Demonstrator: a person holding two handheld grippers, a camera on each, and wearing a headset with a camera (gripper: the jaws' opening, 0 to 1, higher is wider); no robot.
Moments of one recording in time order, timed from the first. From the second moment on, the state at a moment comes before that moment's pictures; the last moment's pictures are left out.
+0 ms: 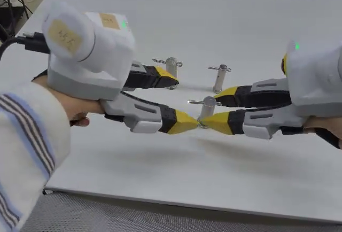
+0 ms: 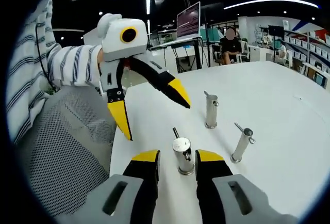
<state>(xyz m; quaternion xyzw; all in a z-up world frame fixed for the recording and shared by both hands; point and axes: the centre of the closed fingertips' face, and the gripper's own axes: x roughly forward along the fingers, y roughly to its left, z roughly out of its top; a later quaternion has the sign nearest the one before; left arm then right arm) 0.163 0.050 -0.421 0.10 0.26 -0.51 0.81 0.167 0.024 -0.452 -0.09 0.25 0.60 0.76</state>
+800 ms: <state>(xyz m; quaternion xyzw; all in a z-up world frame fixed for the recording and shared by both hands) 0.134 0.059 -0.431 0.06 0.28 -0.50 0.82 0.170 0.038 -0.478 -0.12 0.25 0.60 0.75</state>
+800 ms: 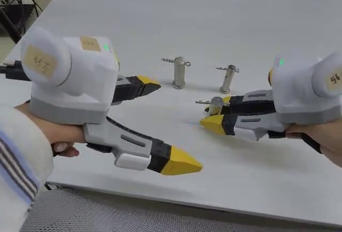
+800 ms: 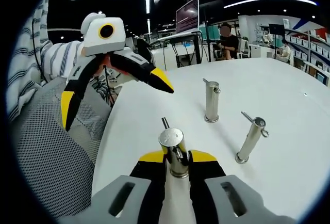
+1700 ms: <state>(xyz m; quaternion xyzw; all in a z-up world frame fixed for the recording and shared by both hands) 0.117 0.052 -0.440 0.05 0.30 -0.52 0.80 0.209 -0.030 -0.455 -0.13 0.23 0.54 0.80</state>
